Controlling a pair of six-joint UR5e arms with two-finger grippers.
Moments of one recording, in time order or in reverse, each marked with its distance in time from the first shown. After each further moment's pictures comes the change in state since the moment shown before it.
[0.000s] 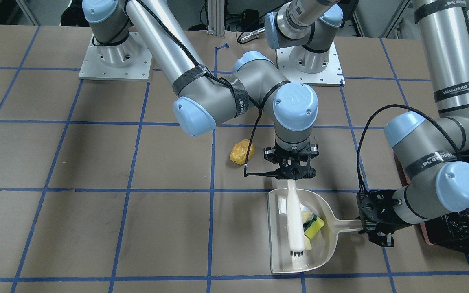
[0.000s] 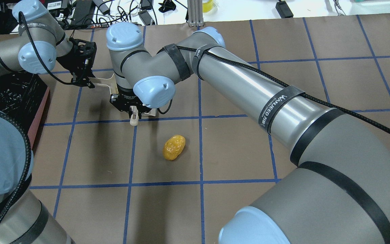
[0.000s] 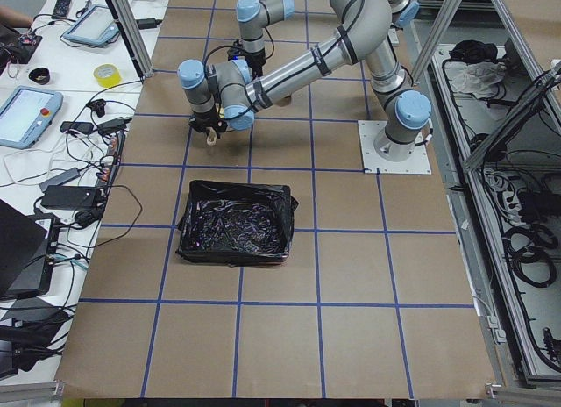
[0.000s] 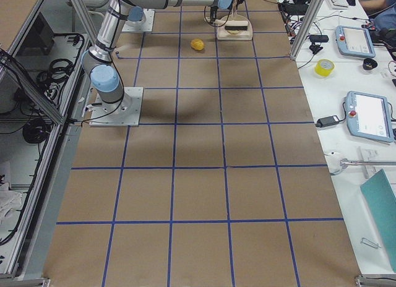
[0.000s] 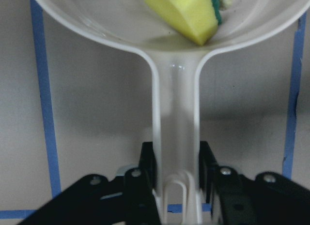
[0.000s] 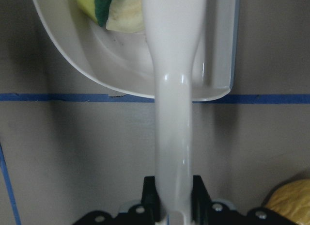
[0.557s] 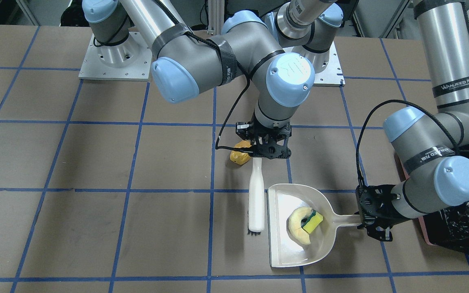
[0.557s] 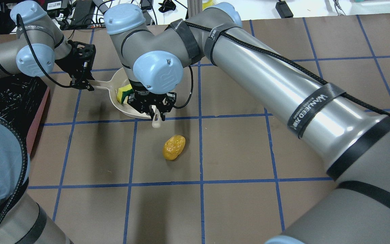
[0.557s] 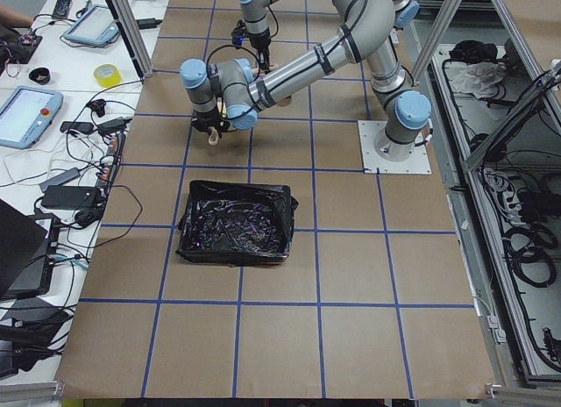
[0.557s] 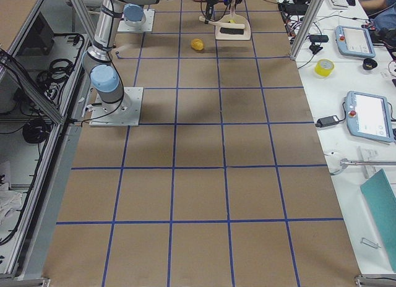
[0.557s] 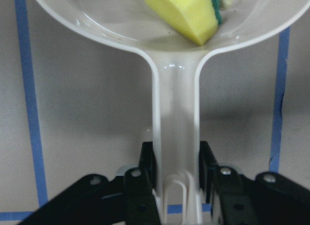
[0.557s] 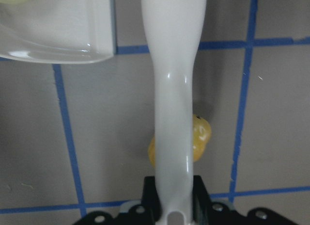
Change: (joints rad) left arm 0.007 0.037 -0.058 0.011 0.003 0.009; right arm -0.024 -0.152 0.045 0.345 -0.173 0.014
